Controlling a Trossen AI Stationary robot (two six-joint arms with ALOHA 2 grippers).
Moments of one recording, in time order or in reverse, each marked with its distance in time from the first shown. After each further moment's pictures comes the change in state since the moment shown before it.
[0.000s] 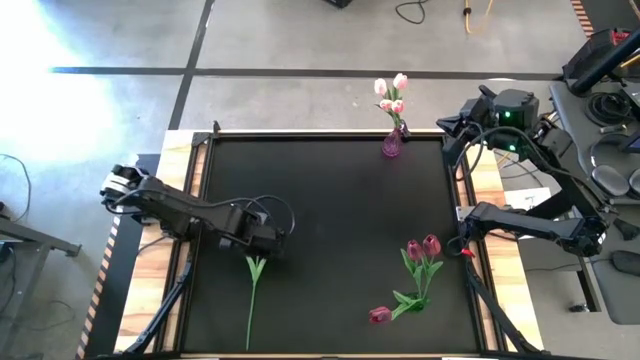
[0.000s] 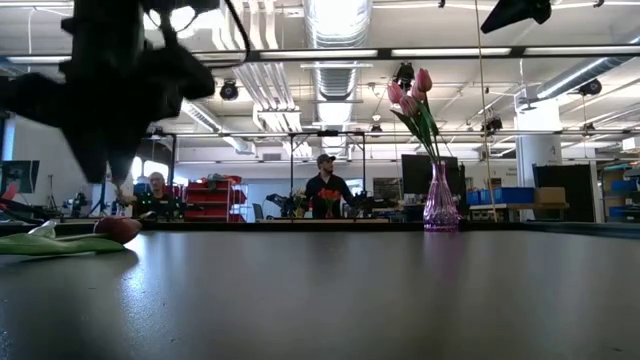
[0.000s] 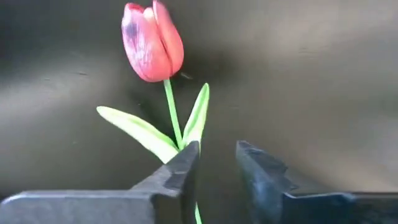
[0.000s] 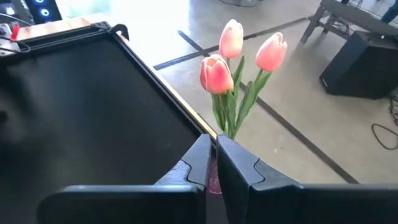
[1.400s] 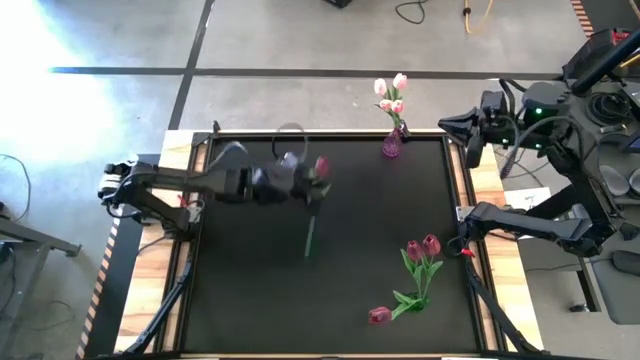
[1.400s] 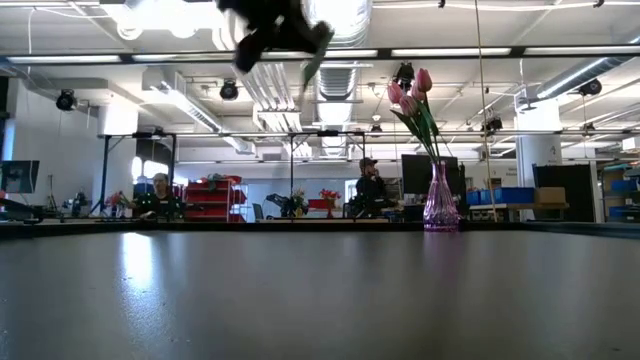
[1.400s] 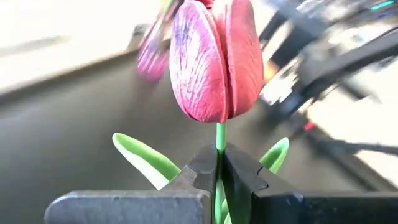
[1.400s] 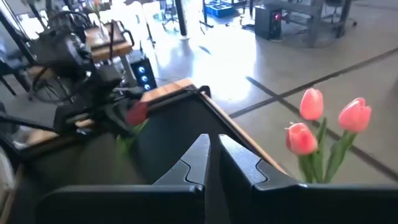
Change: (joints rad) left arm 0.258 -0.042 0.178 0.668 -0.443 0.967; right arm 0.006 -0.089 0.137 0.052 -0.338 0.186
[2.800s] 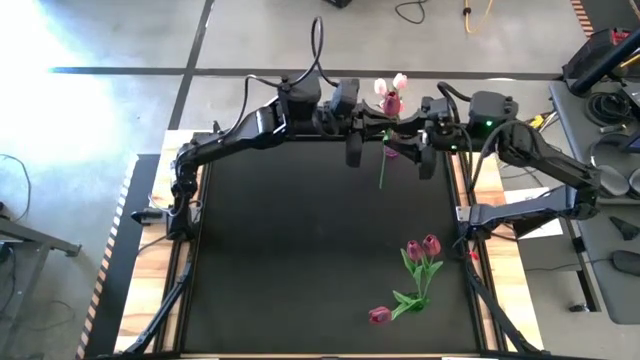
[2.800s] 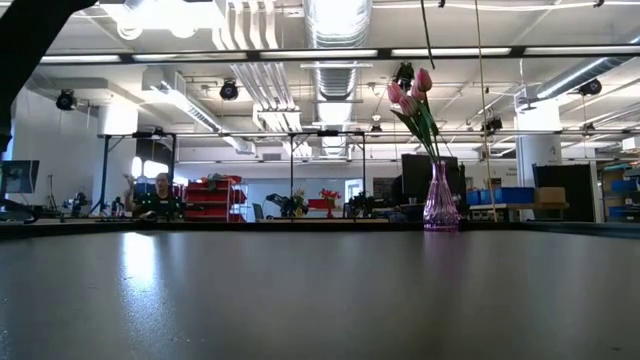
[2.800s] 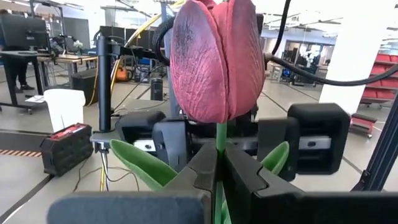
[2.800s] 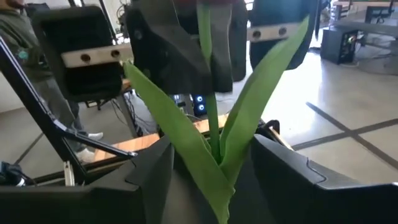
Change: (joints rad) left arm 0.221 0.534 1.129 -0.014 0.630 0.579; right arm 0.472 0.317 -0.007 0.401 0.221 0.149
